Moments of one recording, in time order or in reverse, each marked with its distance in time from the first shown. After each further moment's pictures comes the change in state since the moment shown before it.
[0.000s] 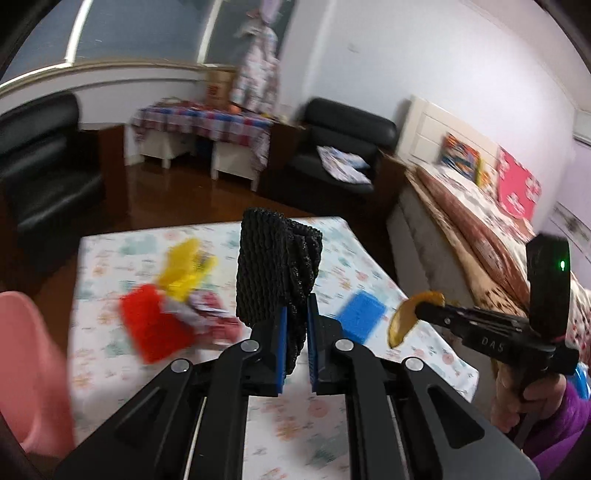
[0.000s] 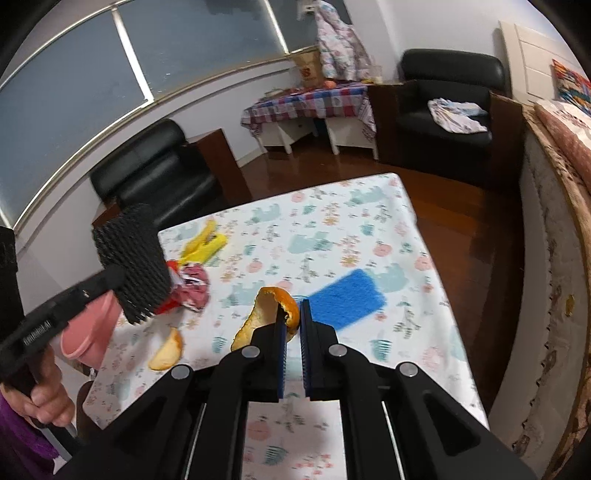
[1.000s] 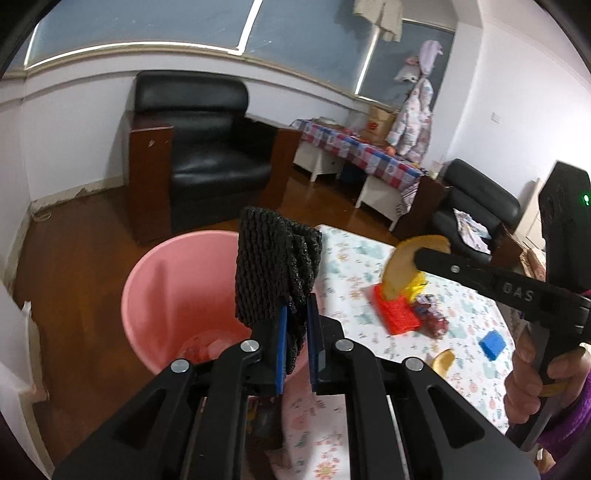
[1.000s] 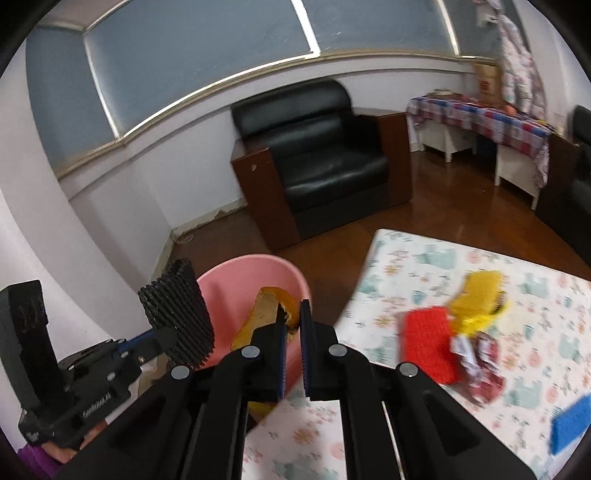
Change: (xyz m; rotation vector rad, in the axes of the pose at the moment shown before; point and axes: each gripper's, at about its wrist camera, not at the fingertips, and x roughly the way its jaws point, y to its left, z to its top) left arm -0.154 0.186 -0.060 -0.343 -0.112 0.412; right arm 0.092 0.321 0.020 -0.387 0.115 0.414
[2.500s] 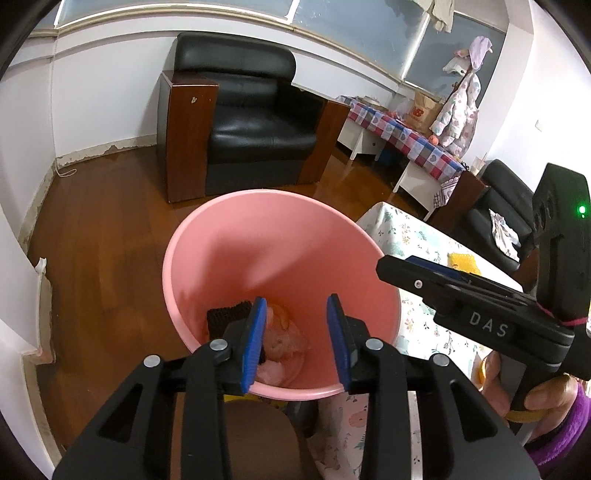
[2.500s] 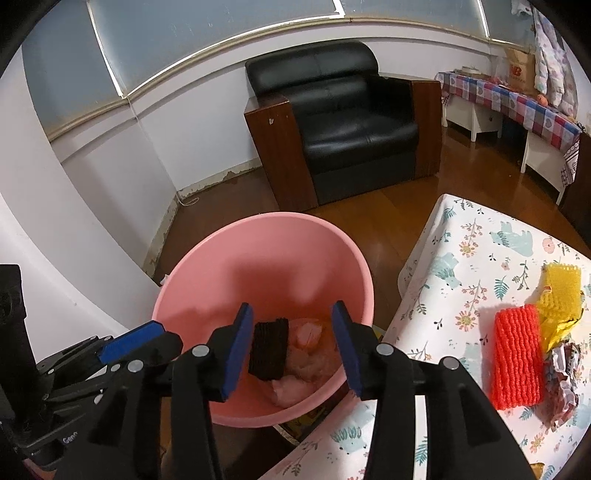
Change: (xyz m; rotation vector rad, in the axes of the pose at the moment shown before) left arm 0.038 0.055 -0.008 -0.112 0.101 0.095; right arm 0.111 0.029 -0.014 -0.041 0.123 0.022
